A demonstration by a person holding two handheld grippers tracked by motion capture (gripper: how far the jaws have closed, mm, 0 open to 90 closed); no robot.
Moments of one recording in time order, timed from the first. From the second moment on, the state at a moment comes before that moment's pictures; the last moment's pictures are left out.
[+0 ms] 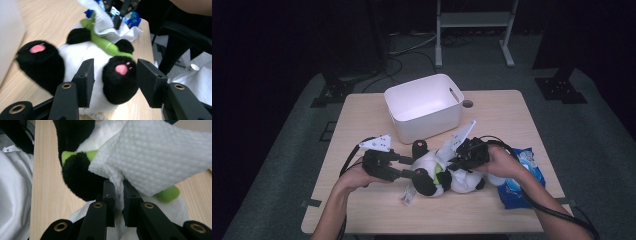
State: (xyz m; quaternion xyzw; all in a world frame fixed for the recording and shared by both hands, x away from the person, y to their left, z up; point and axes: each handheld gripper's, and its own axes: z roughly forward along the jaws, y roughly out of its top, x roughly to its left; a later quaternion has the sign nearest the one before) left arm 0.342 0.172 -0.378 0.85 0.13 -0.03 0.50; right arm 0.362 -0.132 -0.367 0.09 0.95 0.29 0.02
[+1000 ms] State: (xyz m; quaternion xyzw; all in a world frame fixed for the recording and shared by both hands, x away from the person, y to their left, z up) left arm 0.333 0.136 -0.387 0.88 0.08 -0.07 0.47; right arm 0.358 -0.121 -0.359 0.07 0.95 0.30 0.01
